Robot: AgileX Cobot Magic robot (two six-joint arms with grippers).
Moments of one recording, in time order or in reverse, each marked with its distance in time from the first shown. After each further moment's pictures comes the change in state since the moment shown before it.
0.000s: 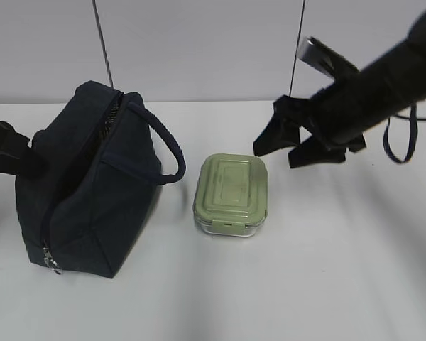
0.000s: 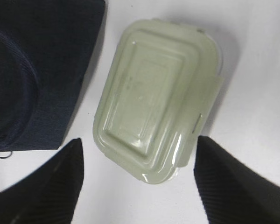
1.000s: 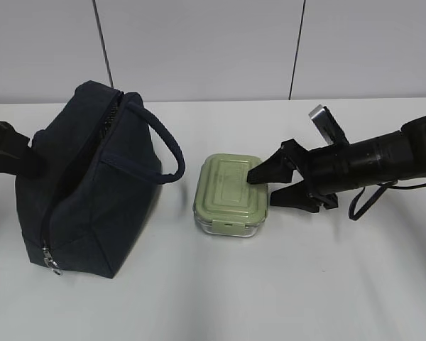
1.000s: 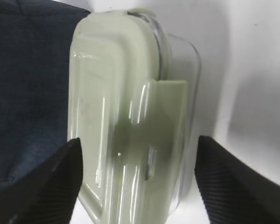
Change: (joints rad) left arm 0.000 0.000 0.000 0.000 -0.001 0.000; right arm -0.123 0.302 0.154 0.736 0.098 -0.601
